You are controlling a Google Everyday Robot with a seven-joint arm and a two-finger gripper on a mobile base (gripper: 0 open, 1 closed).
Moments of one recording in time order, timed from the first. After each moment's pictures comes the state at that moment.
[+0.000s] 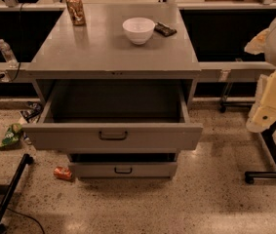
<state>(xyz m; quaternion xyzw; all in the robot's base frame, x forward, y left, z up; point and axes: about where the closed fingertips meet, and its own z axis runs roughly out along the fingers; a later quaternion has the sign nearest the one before) 0.438 -0.217 0.976 -0.60 0.78 -0.03 0.16</state>
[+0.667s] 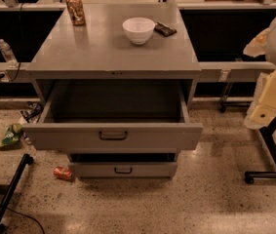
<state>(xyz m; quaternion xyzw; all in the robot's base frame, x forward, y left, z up) 0.438 -0.216 0.978 -0.60 0.78 -0.04 0.16</state>
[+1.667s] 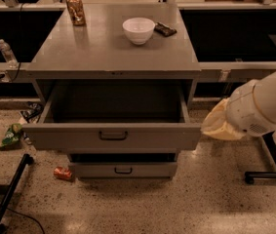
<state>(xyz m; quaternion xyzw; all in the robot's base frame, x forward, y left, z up) 0.446 -0.177 0.853 -0.61 0.74 0.03 0.27</state>
